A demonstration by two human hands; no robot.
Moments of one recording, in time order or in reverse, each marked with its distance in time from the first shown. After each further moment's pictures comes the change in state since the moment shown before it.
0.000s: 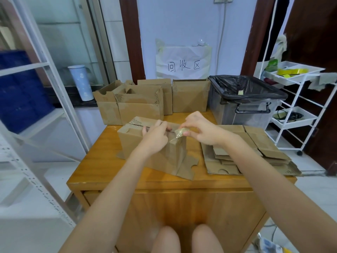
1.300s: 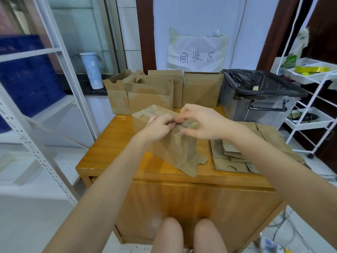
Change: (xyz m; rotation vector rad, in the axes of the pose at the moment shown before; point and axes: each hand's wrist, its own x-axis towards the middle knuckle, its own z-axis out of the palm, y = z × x) left_hand 0.013 -0.034 -0.008 -0.142 -0.056 0.141; right_hand 0.011 -0.042 -0.007 -0.202 -0.012 -0.173
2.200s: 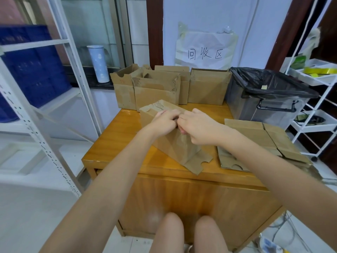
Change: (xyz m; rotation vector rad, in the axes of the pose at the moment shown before) left_hand -0.001 -0.005 -0.001 -0.037 0.024 0.032; right_hand 0.015 -0.030 0.022 -0.467 -0.135 -0.116
